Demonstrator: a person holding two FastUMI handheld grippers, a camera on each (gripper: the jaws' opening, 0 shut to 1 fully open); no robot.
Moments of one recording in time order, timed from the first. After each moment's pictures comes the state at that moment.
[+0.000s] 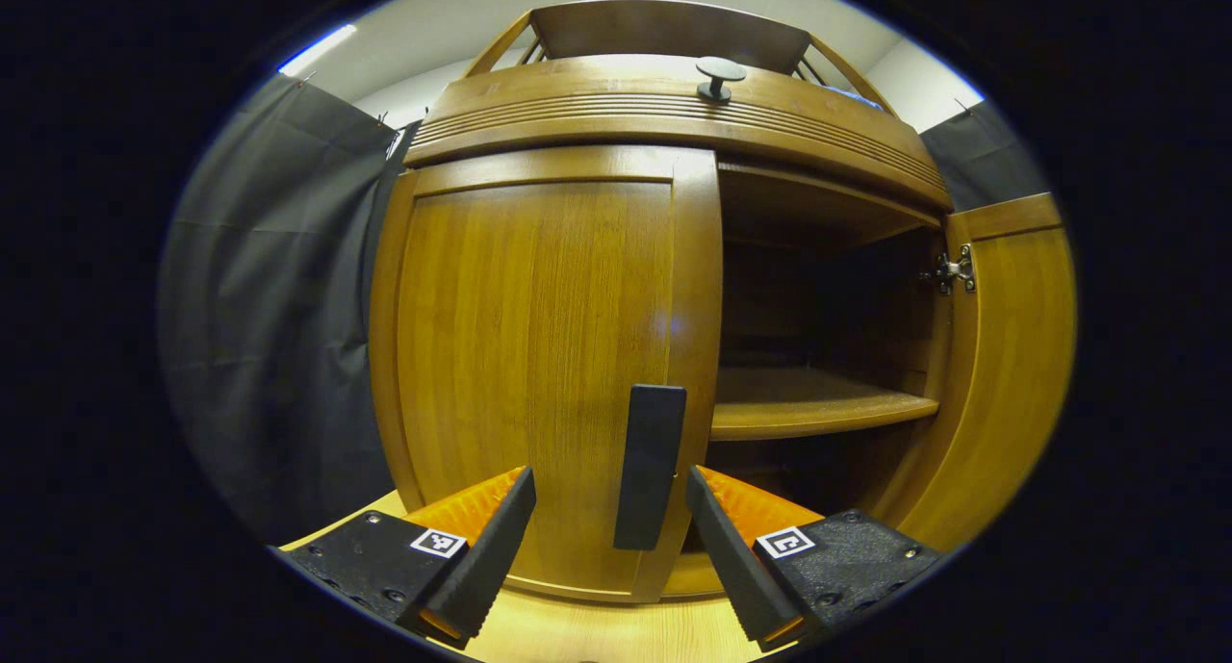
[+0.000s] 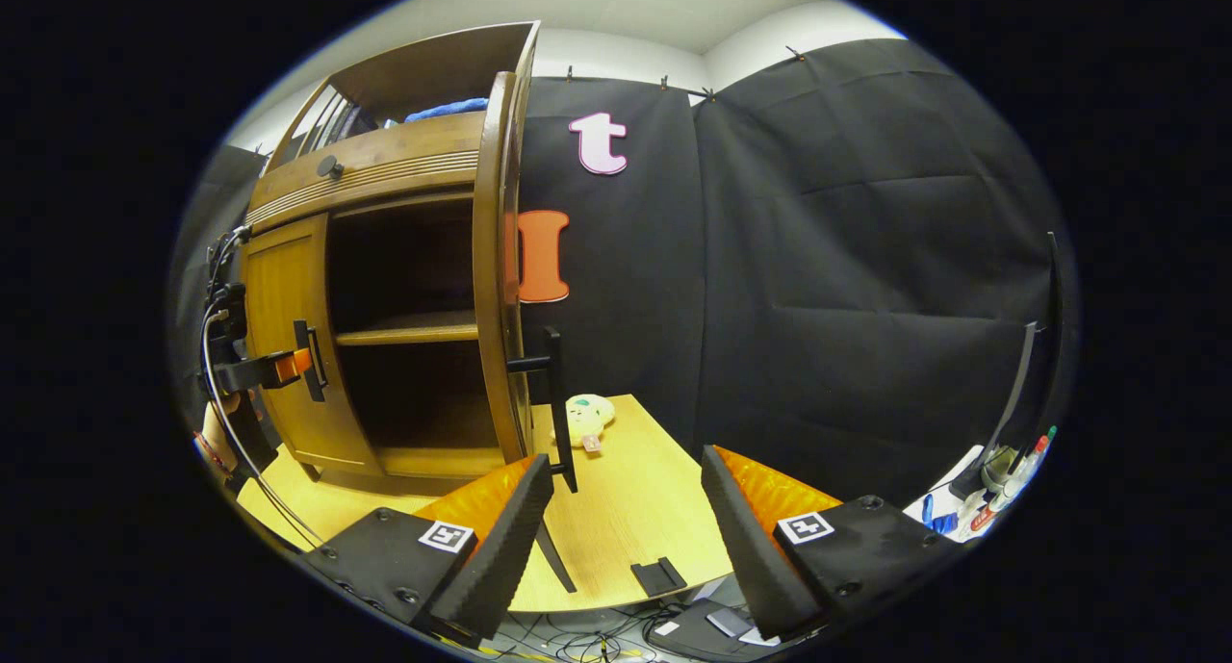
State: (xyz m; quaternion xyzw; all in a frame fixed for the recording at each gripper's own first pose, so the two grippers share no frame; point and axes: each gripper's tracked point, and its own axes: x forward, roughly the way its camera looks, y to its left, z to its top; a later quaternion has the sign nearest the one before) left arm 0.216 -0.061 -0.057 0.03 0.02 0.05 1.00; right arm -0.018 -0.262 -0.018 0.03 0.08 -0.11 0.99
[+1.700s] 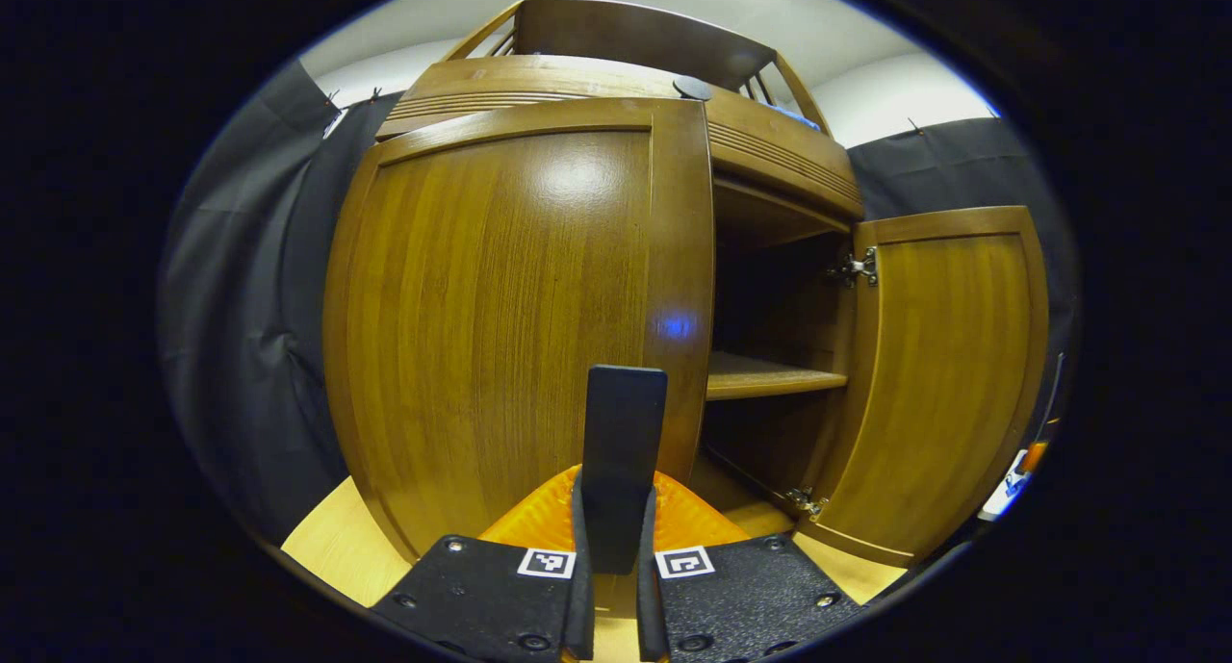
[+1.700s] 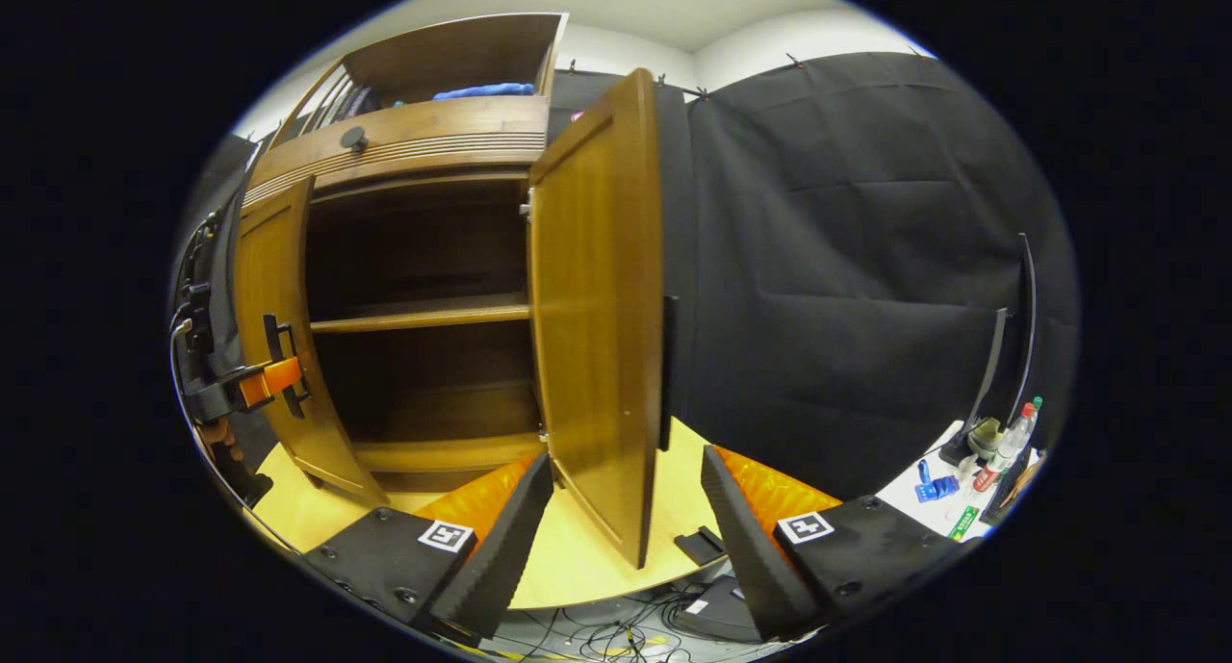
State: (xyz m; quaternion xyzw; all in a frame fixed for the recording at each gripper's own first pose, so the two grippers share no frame) left arm 0.158 -0.059 -0.068 0.01 0.03 -0.12 0.99; right arm -0.025 -0.151 -0.033 0.03 0.09 -0.15 0.98
